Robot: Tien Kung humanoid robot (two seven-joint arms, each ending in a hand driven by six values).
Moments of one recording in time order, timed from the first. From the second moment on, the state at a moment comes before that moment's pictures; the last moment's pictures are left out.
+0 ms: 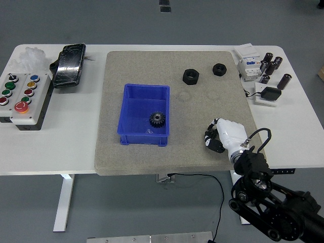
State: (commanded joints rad) left arm -0.06 0.12 -1.73 -0.18 1.56 -0.02 0.27; right arm 0.30 -0.26 0.74 1.37 -2.15 -0.29 -0.65
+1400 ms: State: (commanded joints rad) left arm -0.08 0.12 -1.73 -0.18 1.56 -0.02 0.28; right arm 0.74 -0.02 0.36 1.16 -2.15 -0.35 -0.65
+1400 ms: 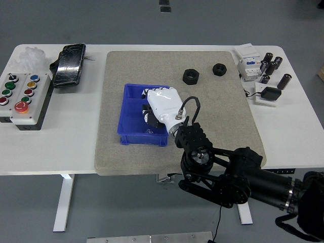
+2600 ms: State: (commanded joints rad) left arm -0.04 0.12 -1.73 -0.18 1.55 -0.02 0.27; right arm 0.11 -0.19 1.39 1.43 -1.32 -0.51 0.19
